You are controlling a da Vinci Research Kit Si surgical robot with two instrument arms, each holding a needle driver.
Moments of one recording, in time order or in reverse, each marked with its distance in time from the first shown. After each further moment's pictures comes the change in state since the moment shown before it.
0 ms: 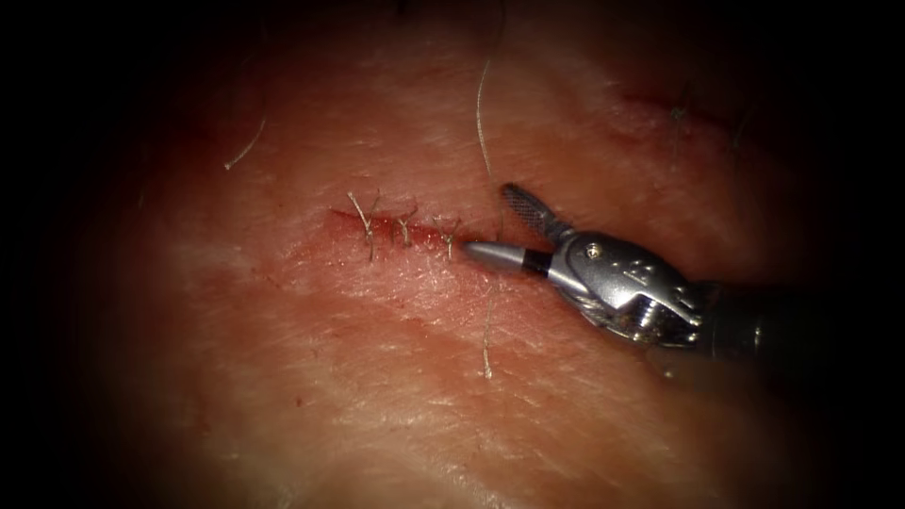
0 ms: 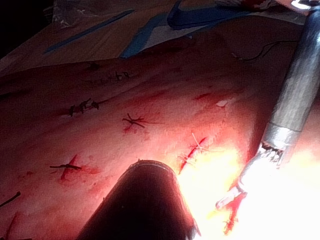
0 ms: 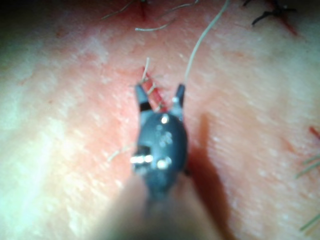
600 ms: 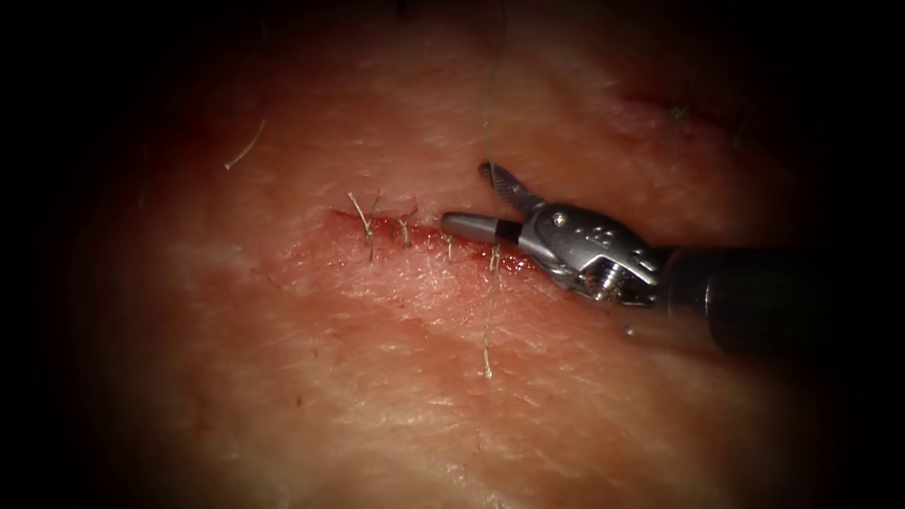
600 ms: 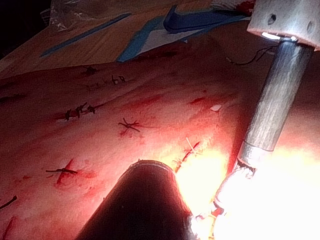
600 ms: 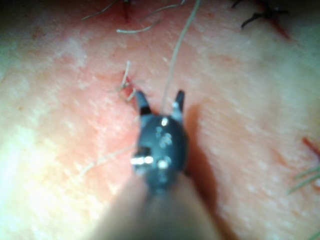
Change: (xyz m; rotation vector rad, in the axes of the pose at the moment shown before) right arm -0.002 0.002 0.004 -0.013 -0.017 -0.023; left arm 0.001 0.002 -0.002 0.008 -0.004 0.024
